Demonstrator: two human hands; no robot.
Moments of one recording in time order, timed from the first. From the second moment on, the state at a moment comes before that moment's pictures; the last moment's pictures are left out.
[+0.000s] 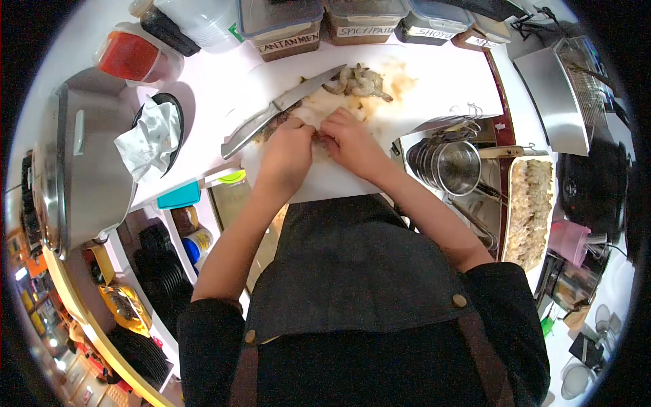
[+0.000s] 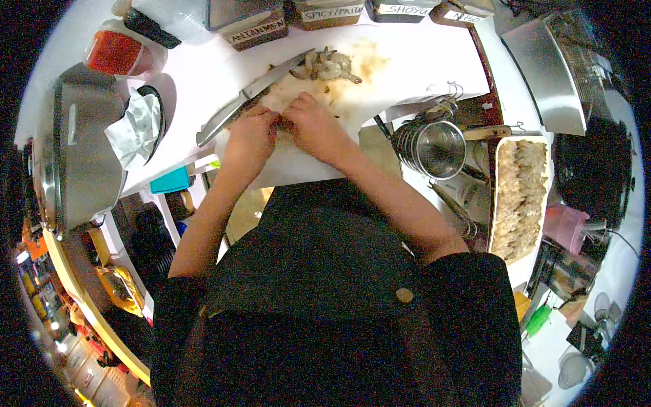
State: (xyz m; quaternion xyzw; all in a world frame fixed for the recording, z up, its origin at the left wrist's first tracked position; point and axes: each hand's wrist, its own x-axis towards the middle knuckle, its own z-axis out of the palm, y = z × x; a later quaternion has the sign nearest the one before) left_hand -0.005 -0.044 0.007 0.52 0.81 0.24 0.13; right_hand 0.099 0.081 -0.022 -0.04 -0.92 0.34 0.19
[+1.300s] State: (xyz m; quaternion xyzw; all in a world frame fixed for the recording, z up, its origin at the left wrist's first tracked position) left_hand -0.009 -0.028 0.002 0.59 0.77 0.21 0.12; right_hand 0.106 0.083 -0.019 -0.09 -0.92 0.31 0.20
